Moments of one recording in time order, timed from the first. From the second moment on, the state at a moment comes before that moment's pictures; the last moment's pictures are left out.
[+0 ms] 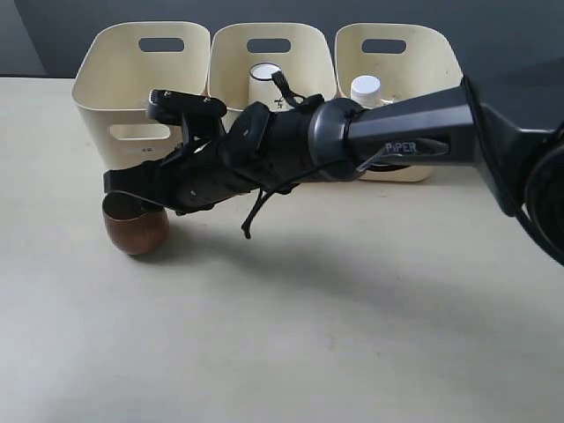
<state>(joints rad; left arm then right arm) -0.04 0.00 0.00 0.04 0.23 0.12 0.83 2.16 -1.46 0.95 0.19 -0.38</state>
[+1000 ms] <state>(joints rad) -0.04 0.00 0.00 0.04 0.23 0.12 0.83 2.20 -1.48 0.98 0.20 -0.36</state>
